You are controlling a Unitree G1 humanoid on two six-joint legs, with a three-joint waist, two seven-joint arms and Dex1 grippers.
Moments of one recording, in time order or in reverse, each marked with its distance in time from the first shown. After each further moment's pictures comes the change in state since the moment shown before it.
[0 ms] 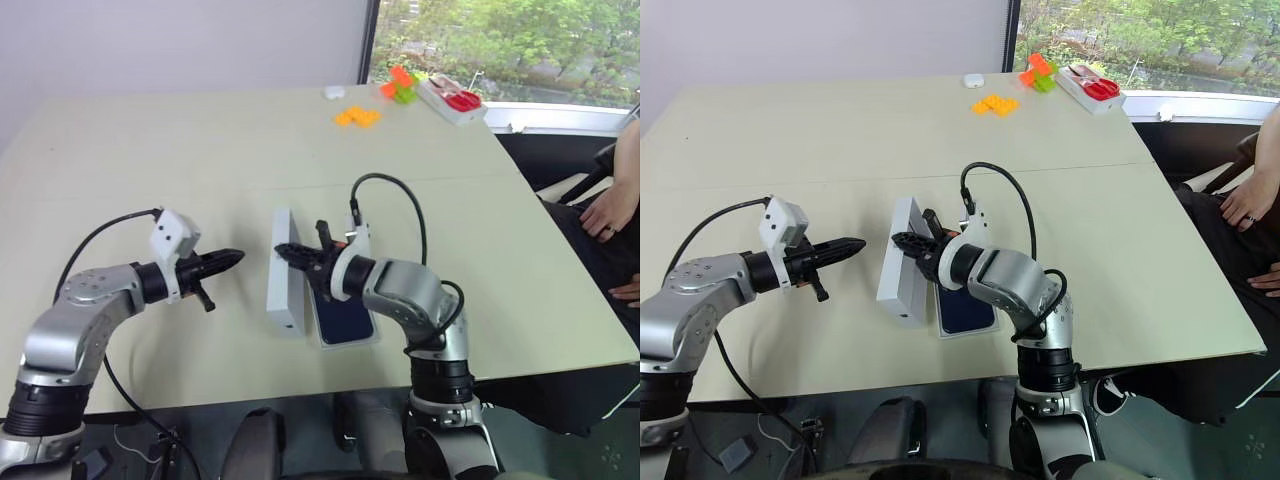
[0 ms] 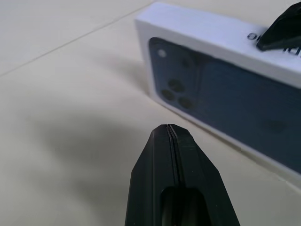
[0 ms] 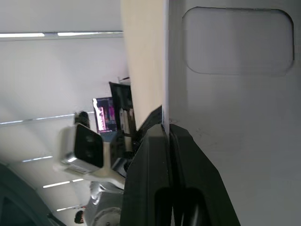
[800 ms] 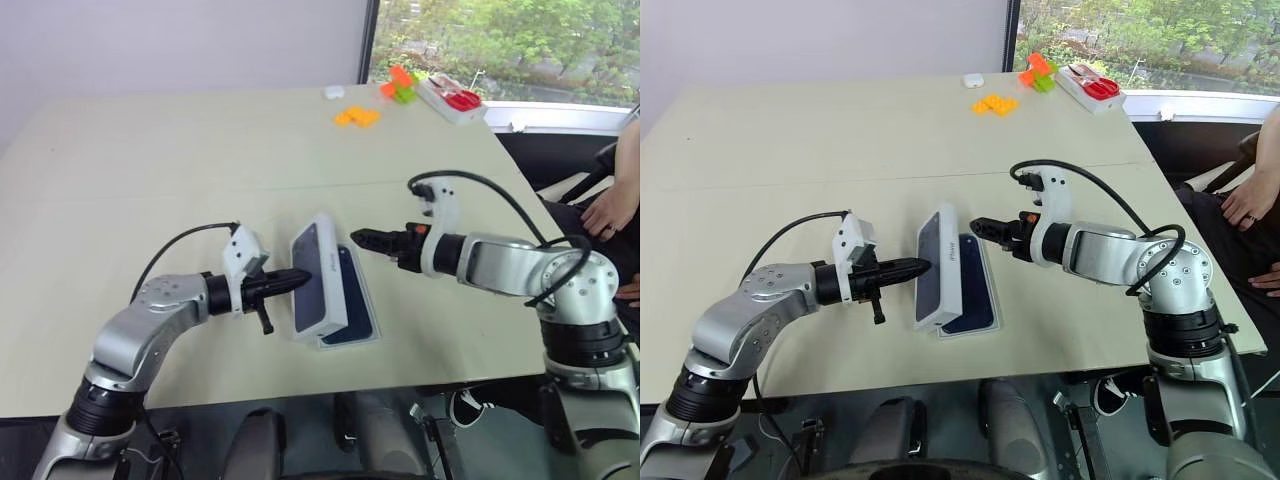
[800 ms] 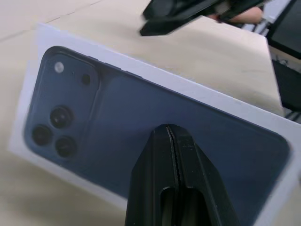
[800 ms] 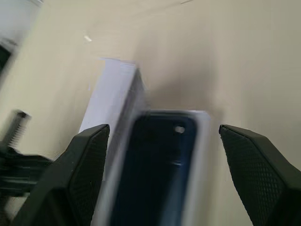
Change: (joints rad) left arm -0.067 -0.158 -0.250 -0.134 -0.009 0.066 0.019; right arm -0.146 -0.808 0.059 -0.049 -0.443 0.270 0.639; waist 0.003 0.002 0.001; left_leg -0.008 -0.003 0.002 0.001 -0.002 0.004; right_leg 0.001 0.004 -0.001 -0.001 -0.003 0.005
